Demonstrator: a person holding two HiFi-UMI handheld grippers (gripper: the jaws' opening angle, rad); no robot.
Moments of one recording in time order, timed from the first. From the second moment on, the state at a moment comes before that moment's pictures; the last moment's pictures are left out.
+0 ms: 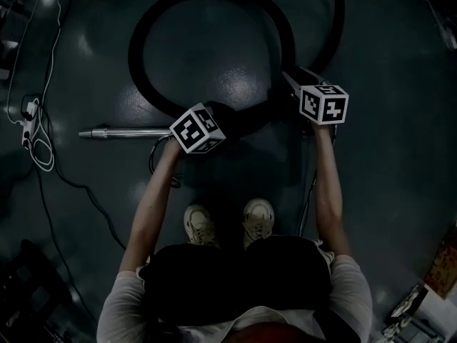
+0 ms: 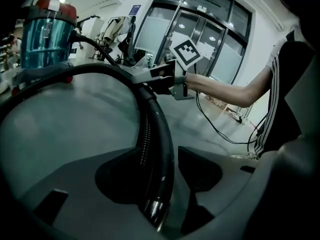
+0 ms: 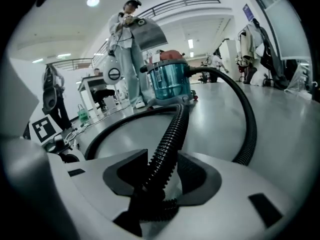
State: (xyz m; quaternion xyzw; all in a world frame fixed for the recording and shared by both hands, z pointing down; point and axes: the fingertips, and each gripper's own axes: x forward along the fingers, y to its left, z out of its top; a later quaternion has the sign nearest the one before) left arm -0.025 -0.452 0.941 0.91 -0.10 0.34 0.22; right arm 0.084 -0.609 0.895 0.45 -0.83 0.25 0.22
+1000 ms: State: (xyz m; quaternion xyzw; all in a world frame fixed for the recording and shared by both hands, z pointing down) left arm -0.069 -0.399 0.915 0.93 -0.16 0.21 0.26; right arm 0.024 -0.486 0.909 0.38 -0.82 0.41 0.16
